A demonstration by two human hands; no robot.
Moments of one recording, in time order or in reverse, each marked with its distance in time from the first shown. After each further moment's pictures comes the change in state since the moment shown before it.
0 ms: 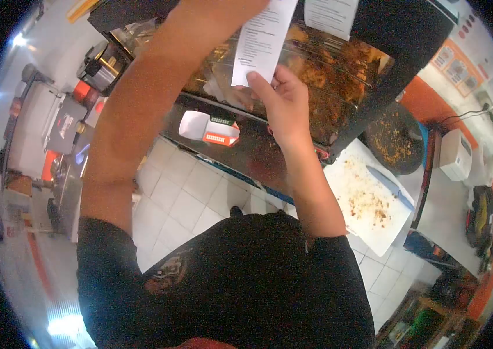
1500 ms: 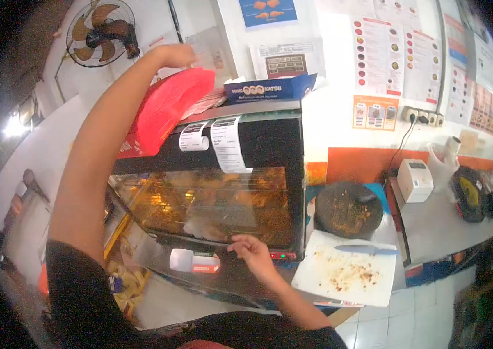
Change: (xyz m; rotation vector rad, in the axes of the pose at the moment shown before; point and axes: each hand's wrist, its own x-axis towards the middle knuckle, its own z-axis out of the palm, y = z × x) left_hand 0.205 -0.168 0.085 -0.281 -0.894 -0.107; right_hand -0.091 0.026 -0.058 -0.019 0.026 0.135
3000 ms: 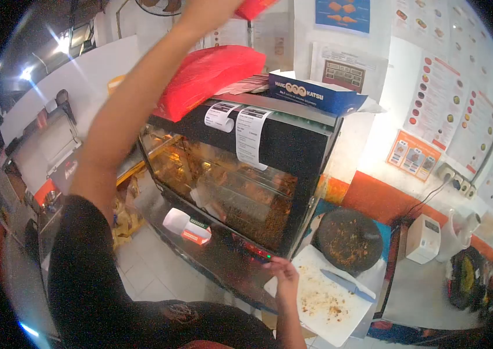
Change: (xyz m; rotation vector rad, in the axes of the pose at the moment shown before) left_hand -0.103 0.125 -0.039 -0.380 1.137 0.071; right_hand -0.071 -0.010 -0.122 0.017 0.245 0.103
